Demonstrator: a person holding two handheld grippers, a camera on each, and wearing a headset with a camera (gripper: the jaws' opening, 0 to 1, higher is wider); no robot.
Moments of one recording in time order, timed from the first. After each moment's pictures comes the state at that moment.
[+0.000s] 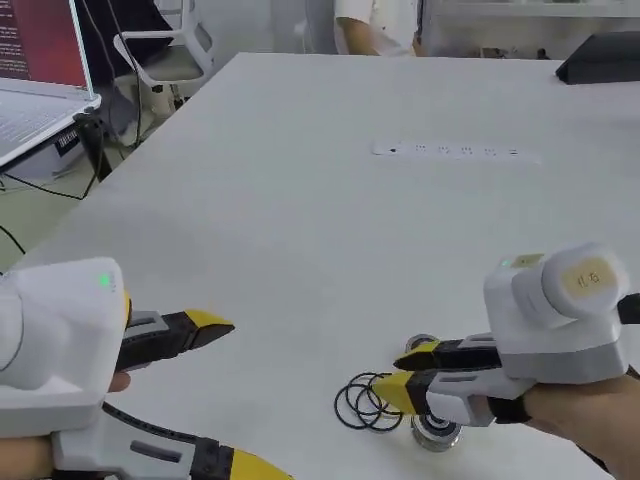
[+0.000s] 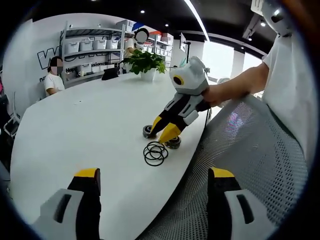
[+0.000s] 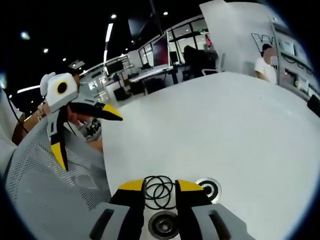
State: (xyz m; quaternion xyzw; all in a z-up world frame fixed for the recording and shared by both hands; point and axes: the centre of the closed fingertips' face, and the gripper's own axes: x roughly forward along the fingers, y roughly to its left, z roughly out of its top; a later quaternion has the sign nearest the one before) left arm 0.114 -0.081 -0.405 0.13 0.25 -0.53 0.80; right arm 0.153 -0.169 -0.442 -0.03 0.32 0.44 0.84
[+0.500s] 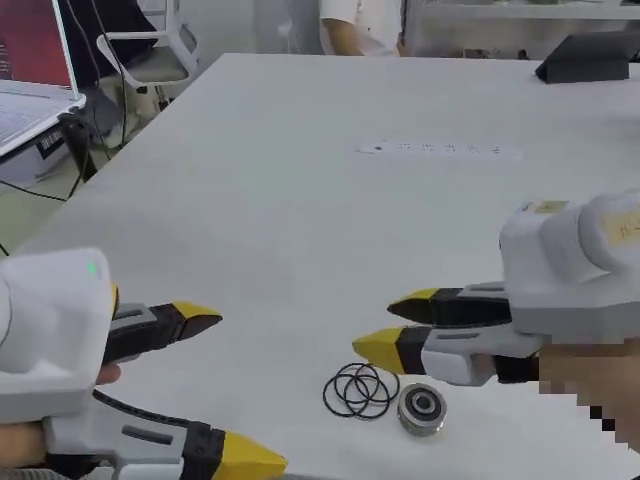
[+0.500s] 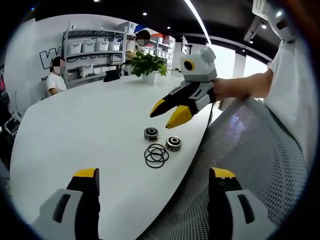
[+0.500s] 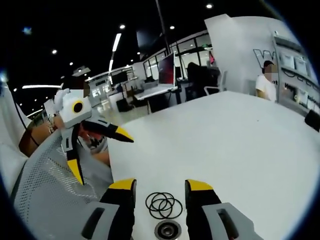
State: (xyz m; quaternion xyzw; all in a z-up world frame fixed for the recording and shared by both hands) left arm 0.116 -0.081 -0.402 0.12 0.25 -0.53 0.81; right arm 0.152 -0.173 -0.391 -0.04 0.26 0.45 0.85
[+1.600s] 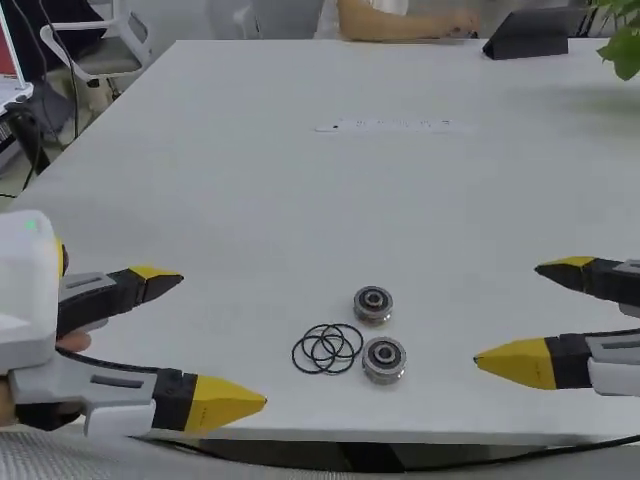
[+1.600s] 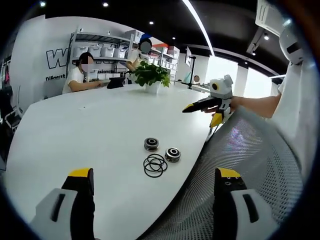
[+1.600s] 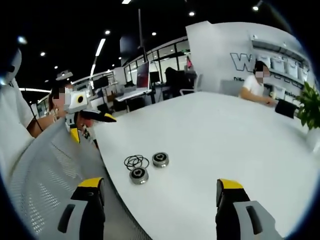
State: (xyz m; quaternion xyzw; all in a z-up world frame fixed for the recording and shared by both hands) left arm 0.120 -0.084 -0.389 0.07 0.22 -0.52 0.82; right arm 0.097 -0.304 -0.406 -0.03 0.26 0.36 0.89
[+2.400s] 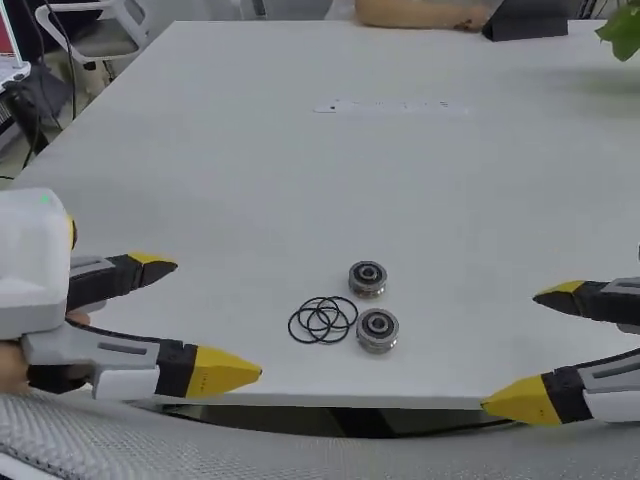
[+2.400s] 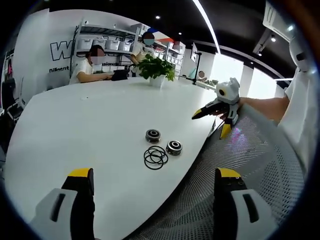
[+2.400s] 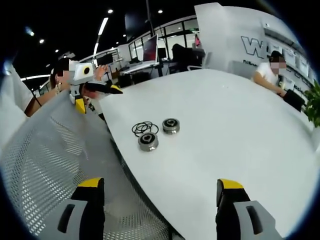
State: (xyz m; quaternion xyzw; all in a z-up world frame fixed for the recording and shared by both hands) left arm 0.115 -0.079 -0.402 0.07 0.26 -0.50 0.82; right arm 0.061 -0.305 -0.444 -0.07 0.35 0.38 0.85
